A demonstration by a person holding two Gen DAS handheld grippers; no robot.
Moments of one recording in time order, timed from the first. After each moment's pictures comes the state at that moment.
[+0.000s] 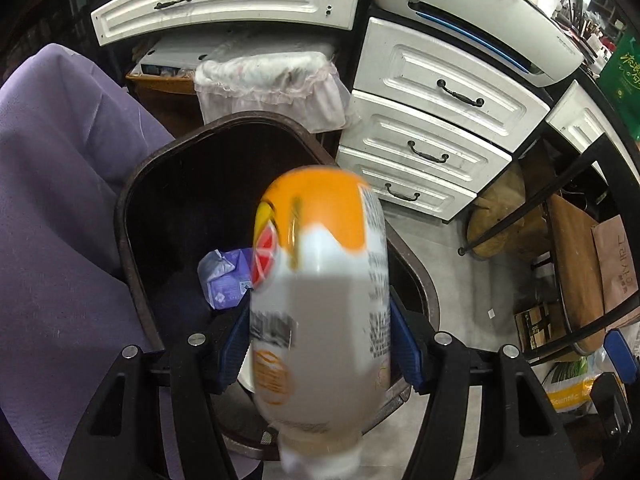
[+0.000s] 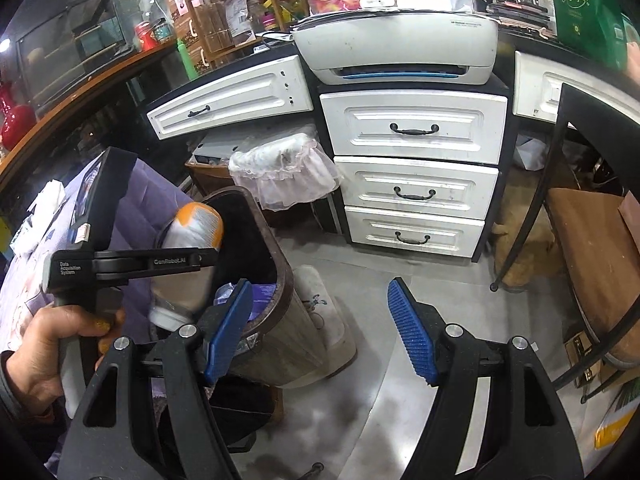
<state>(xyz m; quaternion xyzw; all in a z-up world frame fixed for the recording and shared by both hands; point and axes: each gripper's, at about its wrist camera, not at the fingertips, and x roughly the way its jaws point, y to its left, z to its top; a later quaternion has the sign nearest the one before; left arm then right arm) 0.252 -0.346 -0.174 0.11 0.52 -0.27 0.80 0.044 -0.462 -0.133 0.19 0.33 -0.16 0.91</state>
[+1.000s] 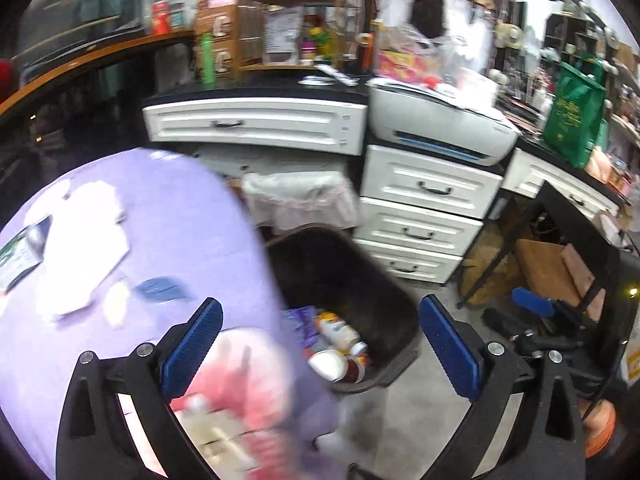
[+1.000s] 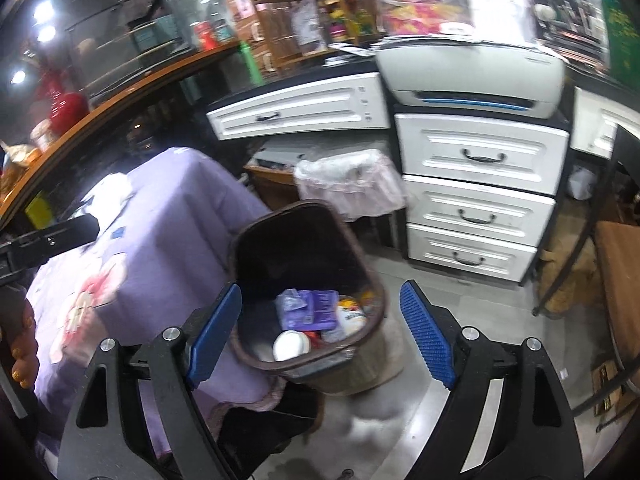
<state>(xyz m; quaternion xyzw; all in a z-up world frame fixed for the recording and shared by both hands) 0.186 -0.206 -0.028 0.09 0.36 -0.28 0.88 0.069 -0.397 -0.090 0.17 0.31 -0.06 0.93</state>
